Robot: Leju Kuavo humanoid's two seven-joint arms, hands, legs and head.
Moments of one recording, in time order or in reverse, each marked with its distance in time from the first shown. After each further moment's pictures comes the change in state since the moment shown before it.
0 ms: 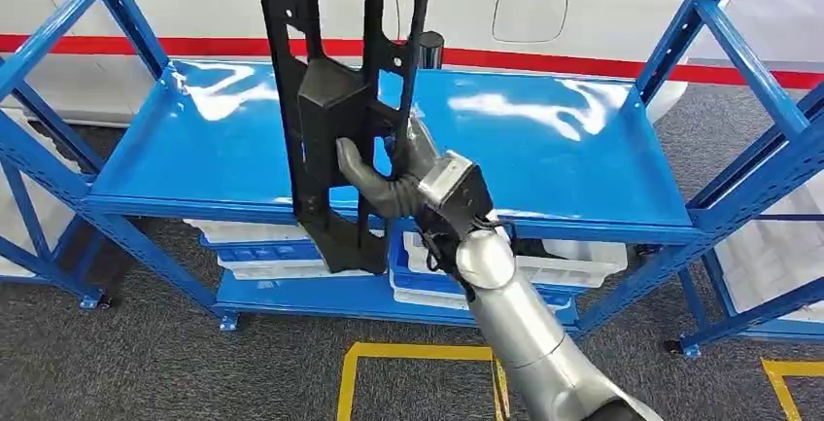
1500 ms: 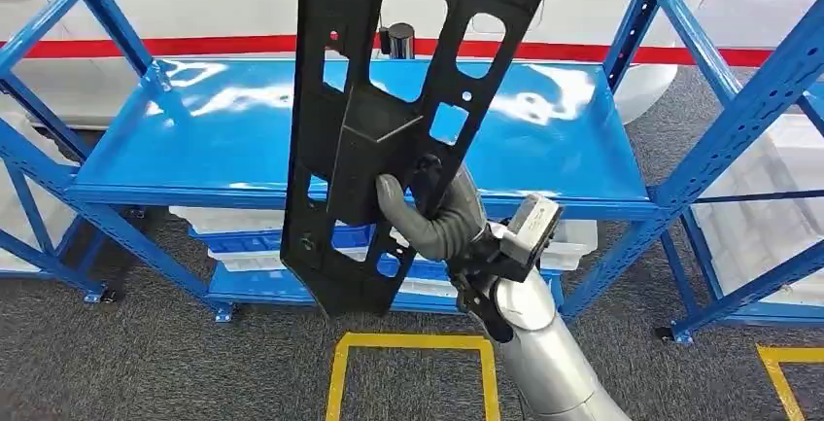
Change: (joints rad) left arm -0.004 -0.005 0.000 0.000 0.003 -0.034 -0.031; right arm 0.172 -0.069 -0.009 -0.231 -0.138 0.068 0.016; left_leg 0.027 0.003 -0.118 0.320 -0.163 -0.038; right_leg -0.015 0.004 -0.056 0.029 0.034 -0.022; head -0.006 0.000
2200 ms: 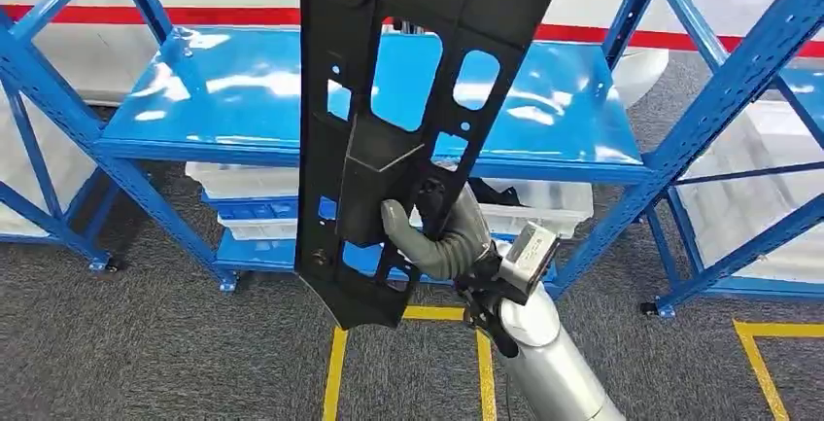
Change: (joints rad) left arm -0.011 -0.005 0.000 0.000 -0.006 -0.001 0.006; right arm 0.053 -0.034 0.004 -0.023 0.056 -0.010 -0.041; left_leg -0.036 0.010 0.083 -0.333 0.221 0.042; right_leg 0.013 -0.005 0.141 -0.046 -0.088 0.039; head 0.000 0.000
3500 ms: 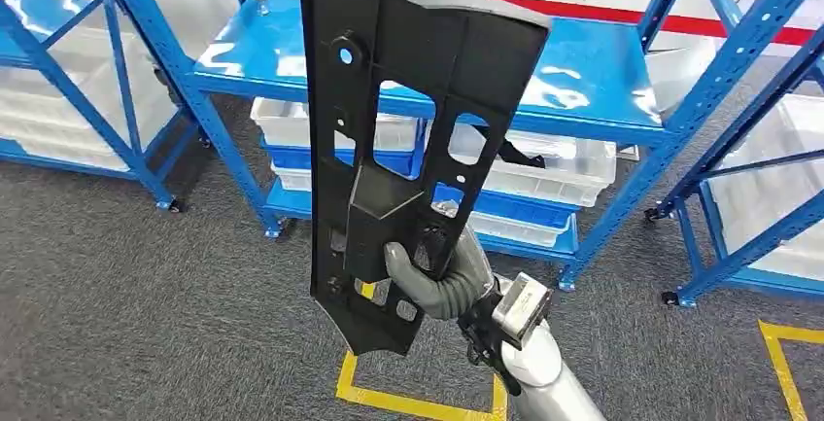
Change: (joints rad) left arm 0.014 0.012 -0.027 0.001 -0.028 -0.010 0.047; right arm 0.133 -0.016 0.010 -0.044 0.096 -0.022 -0.034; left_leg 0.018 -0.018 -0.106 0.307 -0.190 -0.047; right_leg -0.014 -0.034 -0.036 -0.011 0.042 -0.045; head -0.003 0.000
